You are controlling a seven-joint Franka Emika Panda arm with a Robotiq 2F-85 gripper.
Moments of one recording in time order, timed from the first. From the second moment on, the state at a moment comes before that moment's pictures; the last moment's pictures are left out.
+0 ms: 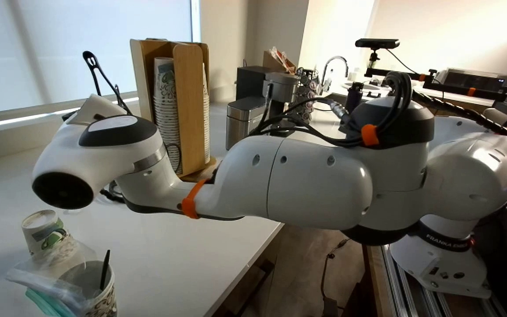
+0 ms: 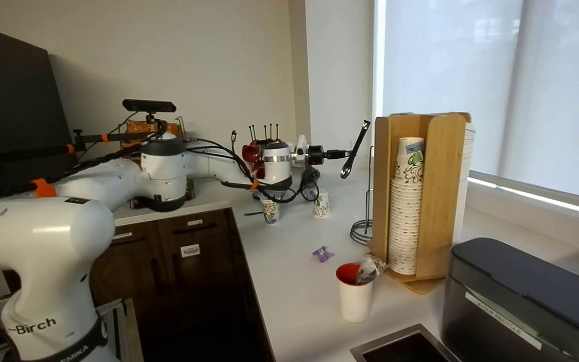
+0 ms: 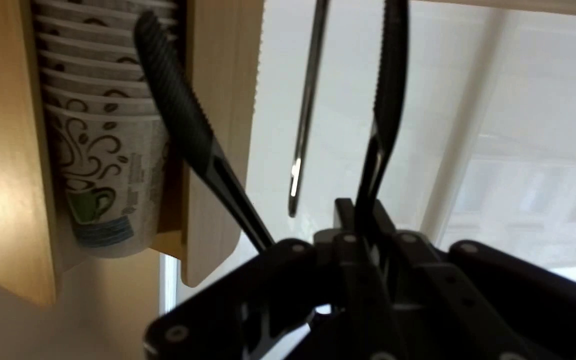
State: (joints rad) arm 0.99 1.49 -1.44 -1.08 -0.32 2.31 1.62
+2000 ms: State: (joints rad) arm 0.94 1.49 -1.32 -1.03 -0.46 2.16 1.78
